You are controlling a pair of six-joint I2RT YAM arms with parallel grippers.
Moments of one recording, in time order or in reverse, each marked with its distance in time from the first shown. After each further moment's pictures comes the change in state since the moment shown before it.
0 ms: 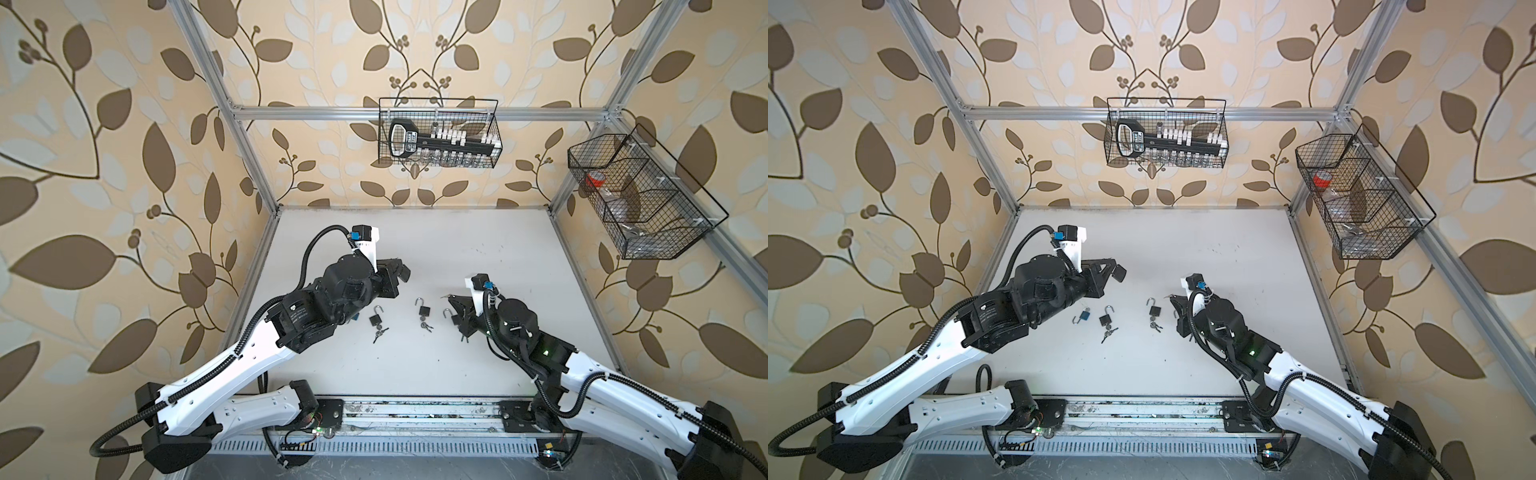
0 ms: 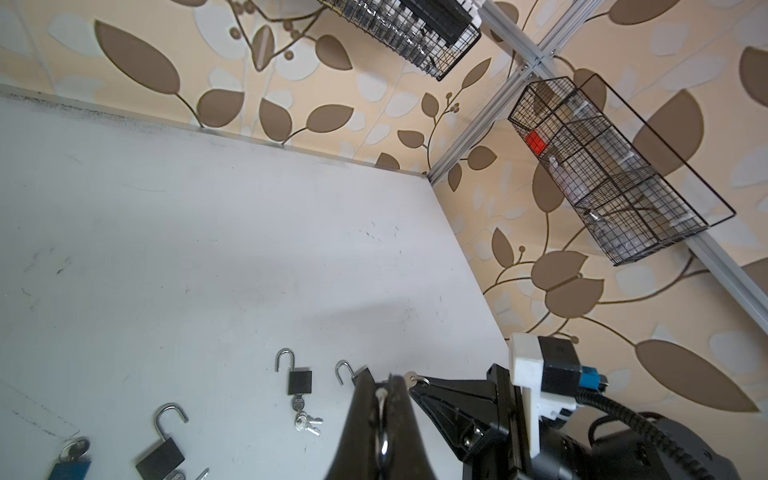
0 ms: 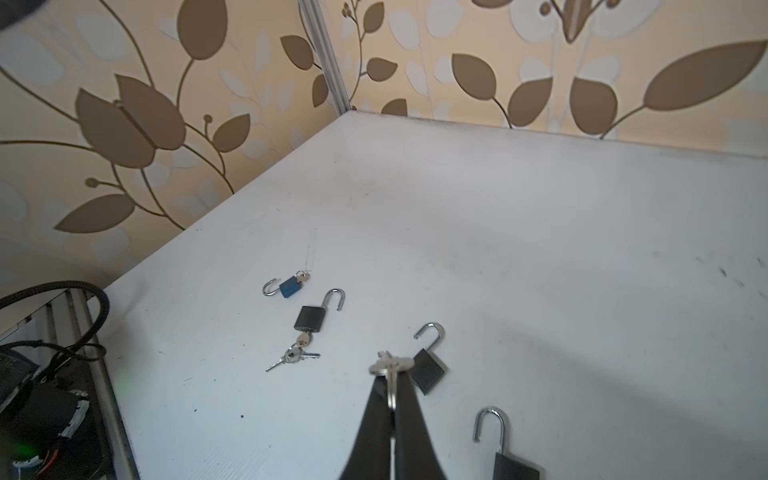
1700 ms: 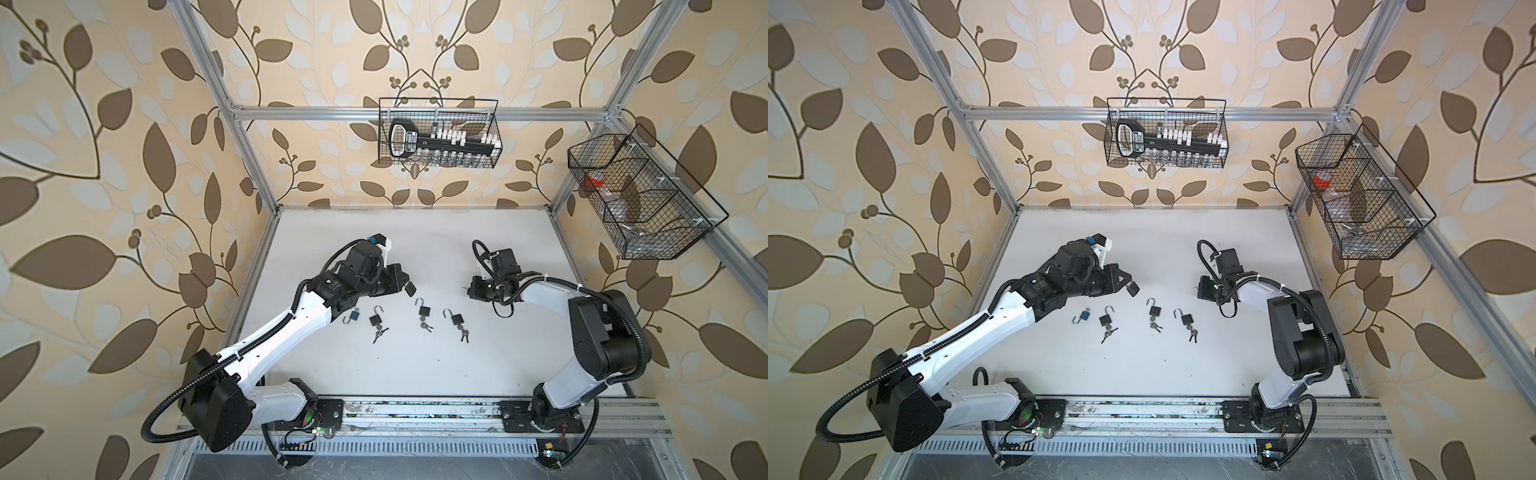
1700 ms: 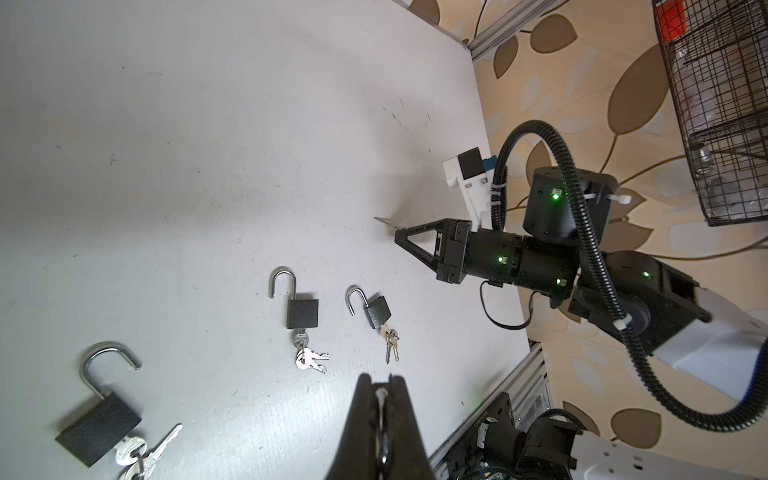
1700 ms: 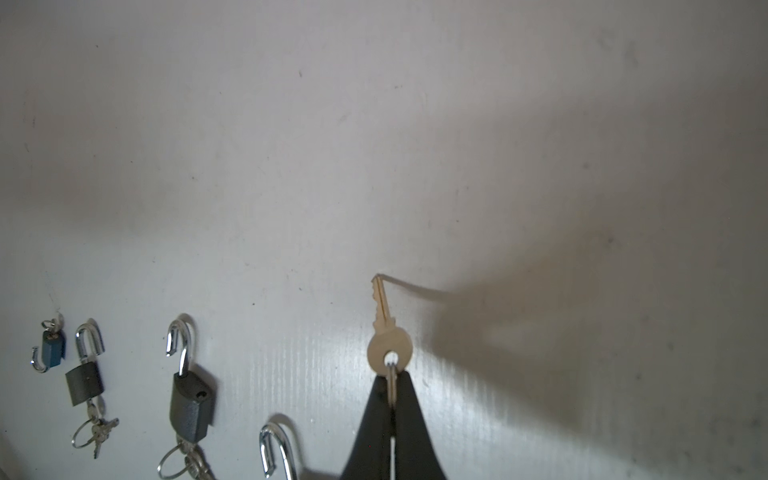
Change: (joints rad) left arm 0.266 0.223 -0.161 0.130 0.494 -0.055; right arm -0.555 0.808 0.388 -0.316 -0.359 0.082
